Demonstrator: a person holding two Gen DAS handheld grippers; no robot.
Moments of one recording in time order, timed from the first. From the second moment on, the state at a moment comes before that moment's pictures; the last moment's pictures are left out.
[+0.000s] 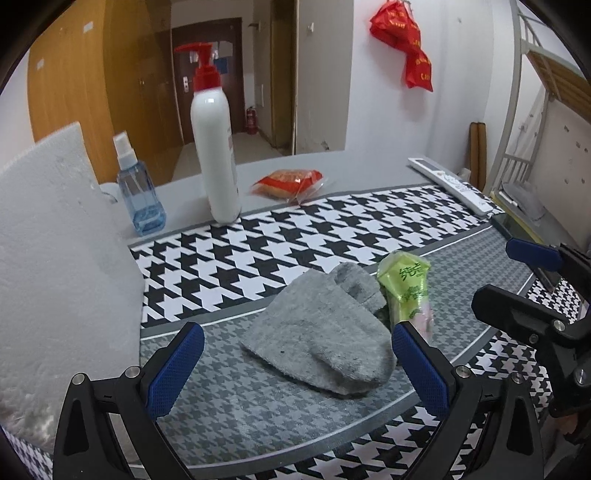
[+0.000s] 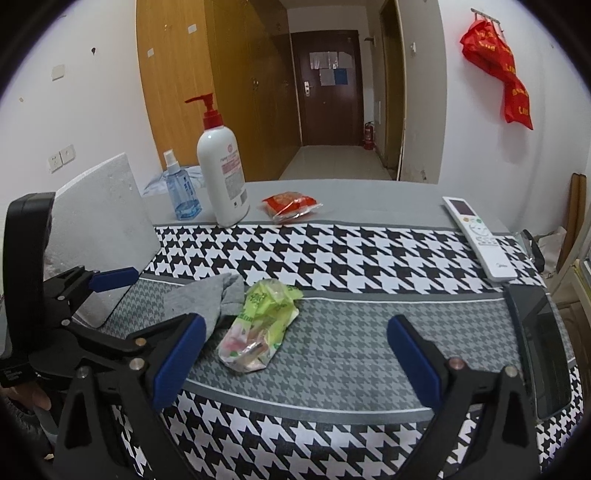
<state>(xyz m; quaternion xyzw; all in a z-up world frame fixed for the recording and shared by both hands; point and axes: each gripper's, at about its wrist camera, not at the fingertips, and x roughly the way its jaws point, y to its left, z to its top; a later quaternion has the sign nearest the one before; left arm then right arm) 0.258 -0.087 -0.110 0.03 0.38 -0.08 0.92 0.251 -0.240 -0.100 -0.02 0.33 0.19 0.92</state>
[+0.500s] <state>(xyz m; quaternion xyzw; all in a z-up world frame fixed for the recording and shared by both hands) 0.270 -0.092 -0.122 0.04 0.39 -0.09 0.91 0.261 -0.242 -0.110 0.00 0.35 0.21 0.91</state>
